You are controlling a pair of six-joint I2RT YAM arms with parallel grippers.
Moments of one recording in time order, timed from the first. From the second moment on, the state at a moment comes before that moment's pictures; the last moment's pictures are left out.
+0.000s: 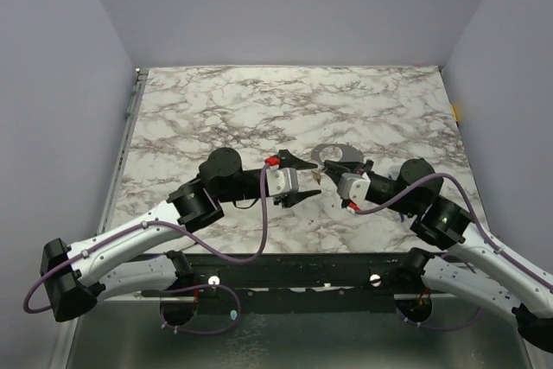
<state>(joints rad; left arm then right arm) -0.97 0.99 0.87 0.13 0.47 0.33 0.84 0.70 0.74 -0.13 -0.27 -0.85</state>
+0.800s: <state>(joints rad) -1.05 1.03 0.78 0.28 0.17 0.37 0.84 0.71 0.74 -0.12 -0.23 -0.83</state>
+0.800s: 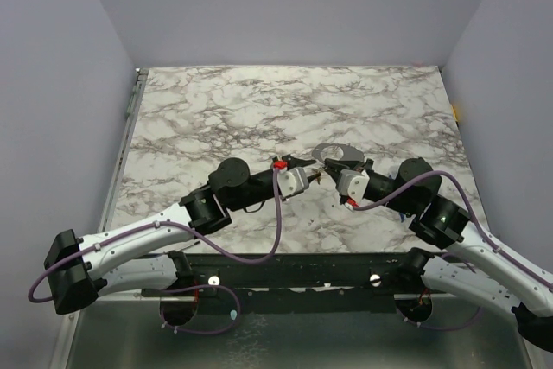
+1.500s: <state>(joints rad) -1.06 1.07 0.76 0.36 0.16 0.38 0.84 0.73 0.74 -0.11 -0.25 -0.81</state>
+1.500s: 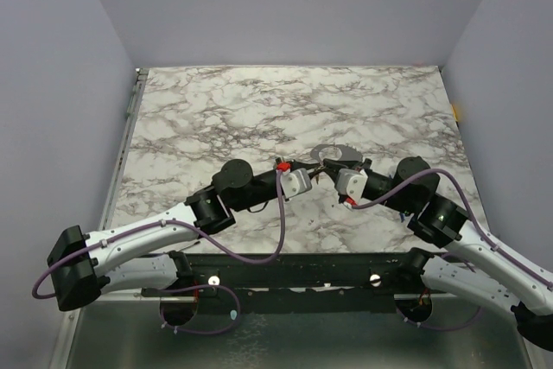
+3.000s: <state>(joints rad) -1.06 1.05 0.76 0.12 0.14 0.58 0.85 0.86 0.87 -0.35 -0.36 -0.72</state>
